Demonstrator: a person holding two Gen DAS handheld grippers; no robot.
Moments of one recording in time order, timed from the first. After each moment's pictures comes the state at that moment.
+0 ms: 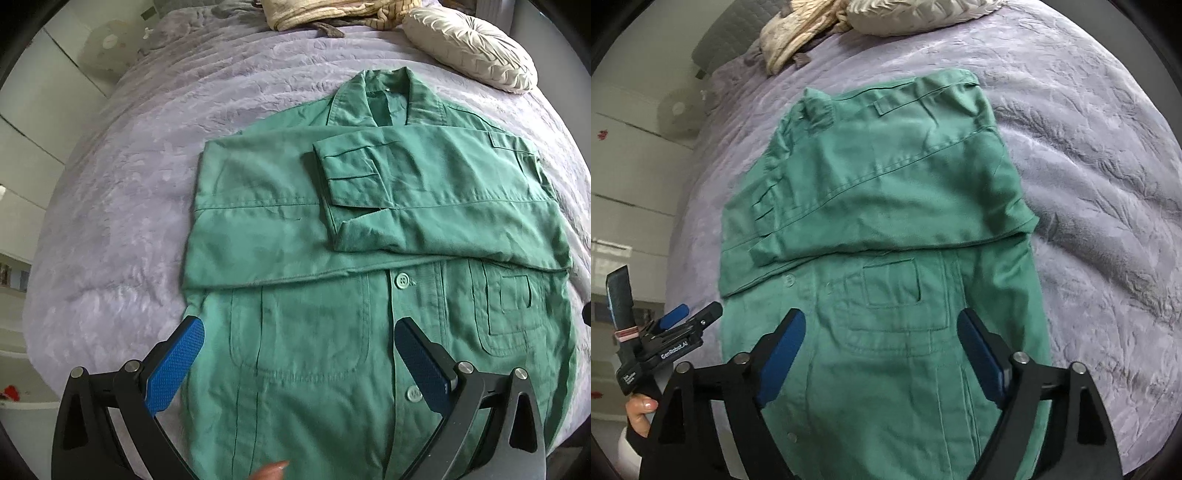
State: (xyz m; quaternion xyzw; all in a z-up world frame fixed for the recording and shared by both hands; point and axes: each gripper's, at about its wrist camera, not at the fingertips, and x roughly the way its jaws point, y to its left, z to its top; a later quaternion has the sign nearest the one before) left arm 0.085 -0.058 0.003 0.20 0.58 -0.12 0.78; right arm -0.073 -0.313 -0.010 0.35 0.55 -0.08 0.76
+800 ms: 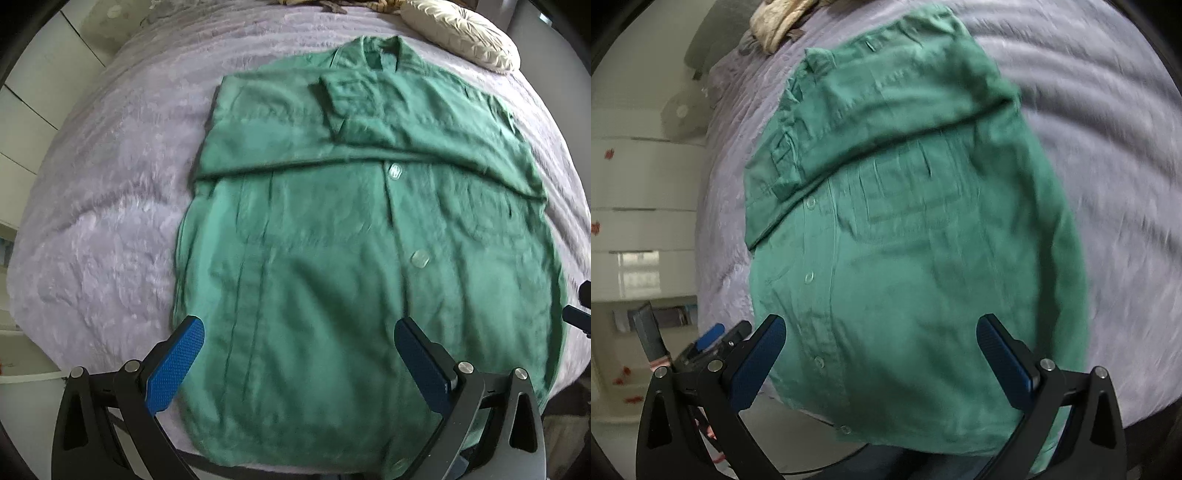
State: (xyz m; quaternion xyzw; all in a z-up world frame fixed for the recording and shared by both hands) left arm -0.001 0.018 -0.005 0.16 0.62 -0.14 0.75; right arm -0.147 -0.266 -0.026 0.45 0.56 -0.05 0.69
